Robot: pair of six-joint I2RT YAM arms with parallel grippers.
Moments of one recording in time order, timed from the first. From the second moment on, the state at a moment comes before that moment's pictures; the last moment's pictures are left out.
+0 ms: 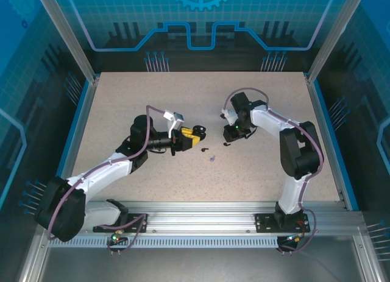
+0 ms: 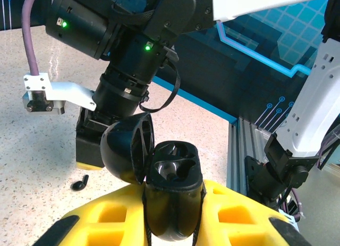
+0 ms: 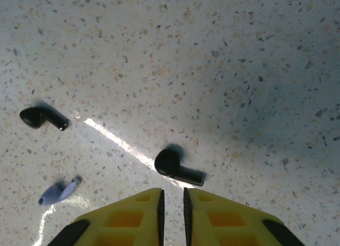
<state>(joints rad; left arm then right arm) -0.45 1.23 0.65 0.39 0.83 -0.25 0.35 1.89 1.34 -0.82 -0.24 -0.08</state>
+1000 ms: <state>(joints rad) -0.45 1.22 0.64 0.39 0.83 -0.25 0.35 1.99 1.37 -0.87 -0.18 -0.06</state>
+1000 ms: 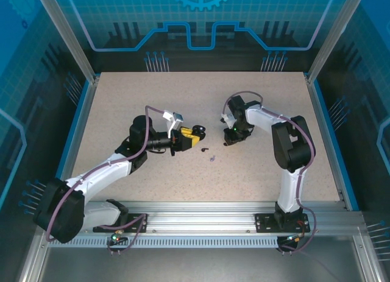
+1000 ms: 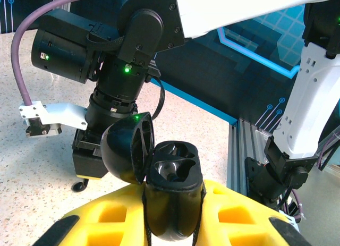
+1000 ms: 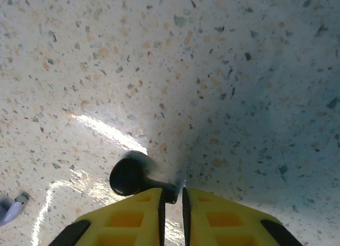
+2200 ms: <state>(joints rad) -0.45 1.21 0.64 0.39 0.81 -0.25 0.39 1.91 1.41 -0.92 -0.22 -0.11</state>
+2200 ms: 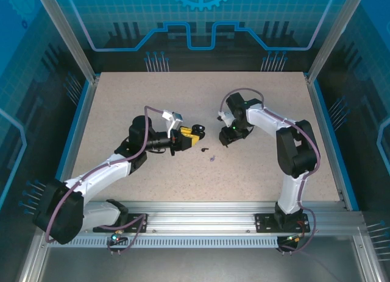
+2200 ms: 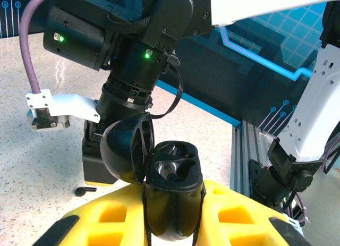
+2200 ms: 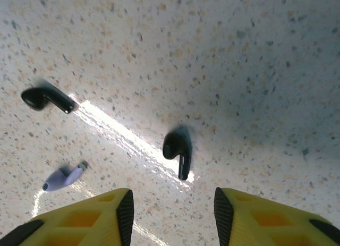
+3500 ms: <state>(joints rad) -0.46 1.20 0.64 0.39 0.79 -0.25 0.45 2.06 1.47 -0.92 -0.10 -0.07</state>
